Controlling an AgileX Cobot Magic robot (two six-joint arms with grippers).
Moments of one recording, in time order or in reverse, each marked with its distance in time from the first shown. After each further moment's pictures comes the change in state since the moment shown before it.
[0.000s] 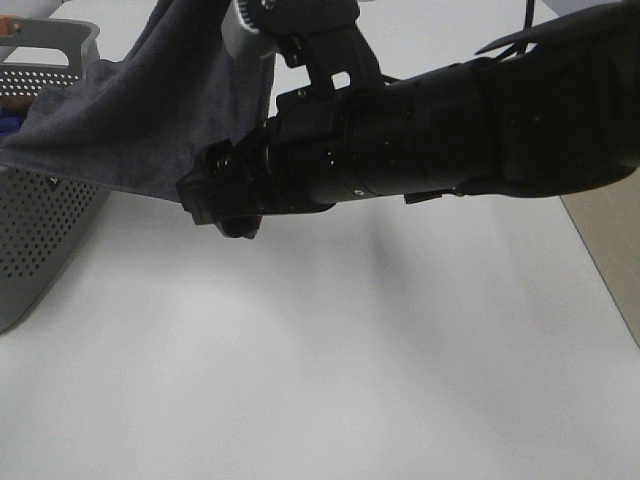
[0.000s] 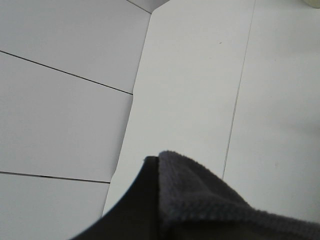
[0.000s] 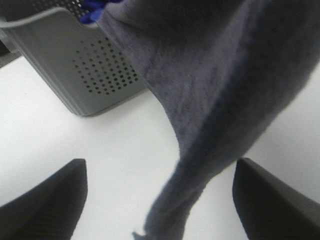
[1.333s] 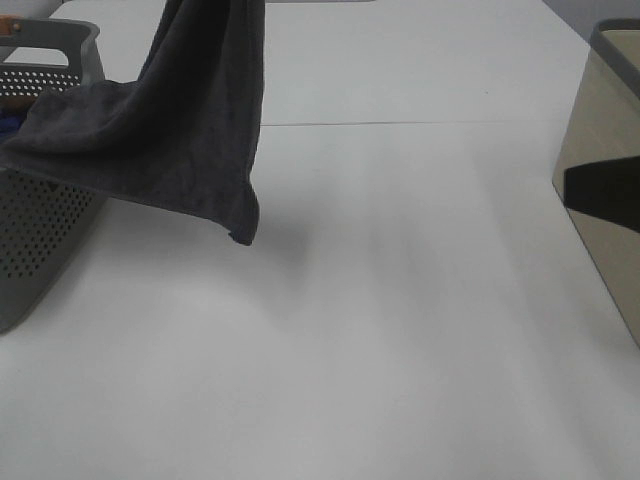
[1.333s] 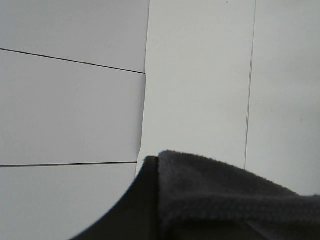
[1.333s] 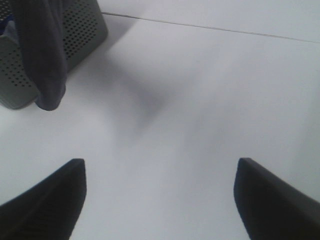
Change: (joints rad) left arm 0.000 0.000 0.000 0.117 0.054 0.067; right arm -0.727 -0.854 0.394 -0.874 0.548 0.786
